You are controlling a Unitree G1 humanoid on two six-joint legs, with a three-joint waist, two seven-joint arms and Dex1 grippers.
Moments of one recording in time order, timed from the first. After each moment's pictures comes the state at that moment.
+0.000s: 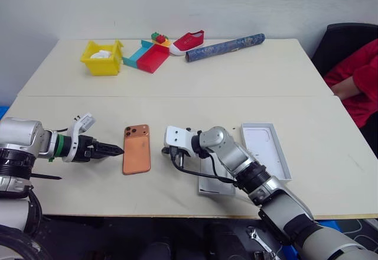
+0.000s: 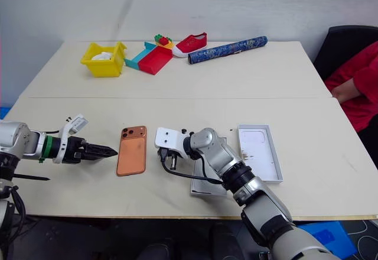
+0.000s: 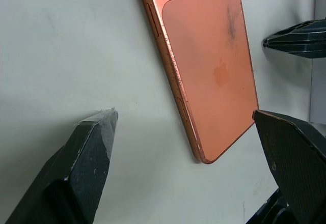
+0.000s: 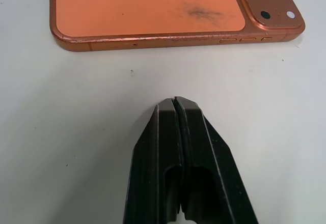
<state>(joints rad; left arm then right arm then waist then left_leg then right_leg) -0.71 0.99 -0.16 0.45 -0.48 1.39 -1.04 -0.80 -0.12 0.50 0.44 -0.16 0.22 0.94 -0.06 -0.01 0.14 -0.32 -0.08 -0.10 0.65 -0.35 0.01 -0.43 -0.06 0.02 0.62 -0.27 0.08</state>
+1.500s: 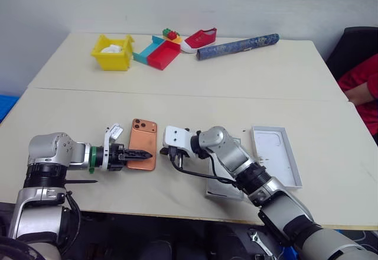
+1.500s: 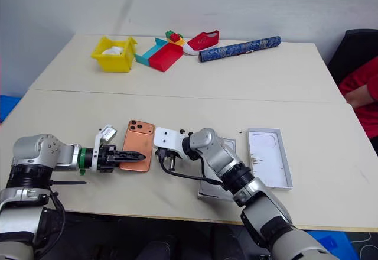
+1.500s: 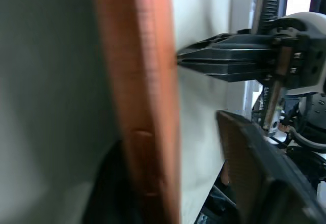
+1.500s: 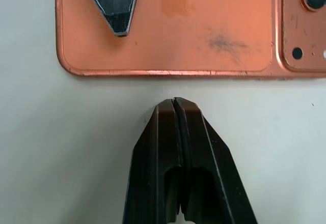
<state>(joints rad) -0.62 0.72 0.08 0.40 -0.65 1.58 -0.92 -0.77 -0.13 0.49 0.36 -0.13 0.26 0.98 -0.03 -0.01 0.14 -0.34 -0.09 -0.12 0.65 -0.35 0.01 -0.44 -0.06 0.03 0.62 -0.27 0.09</state>
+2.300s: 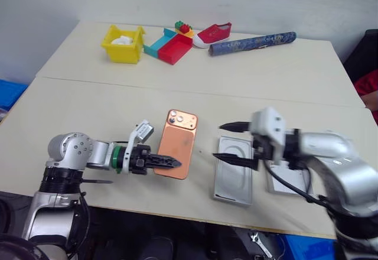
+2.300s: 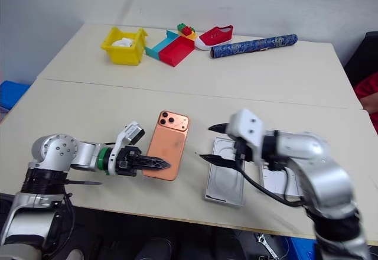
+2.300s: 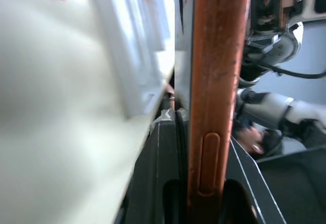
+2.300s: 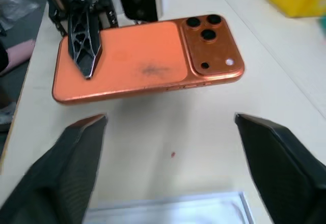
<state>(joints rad) -0.61 0.57 0.00 0.11 -1.15 1.61 -0.75 -0.21 -0.71 -0.23 -0.74 0.42 0.83 1.04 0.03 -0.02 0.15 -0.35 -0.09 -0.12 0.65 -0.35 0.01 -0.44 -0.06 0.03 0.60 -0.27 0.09</state>
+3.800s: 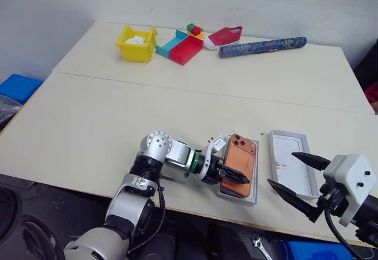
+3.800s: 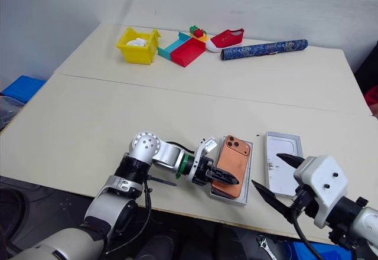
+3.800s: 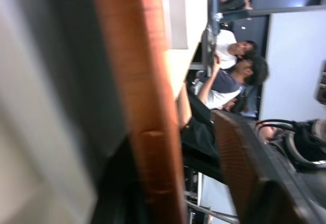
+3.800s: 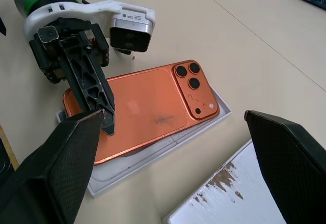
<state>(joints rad) -0.81 0.01 -0.09 0.46 -1.08 1.61 -0.23 0.53 -0.74 -0.71 -1.02 0.71 0.69 0.64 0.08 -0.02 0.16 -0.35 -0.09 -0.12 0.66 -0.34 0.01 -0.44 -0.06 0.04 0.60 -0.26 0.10</state>
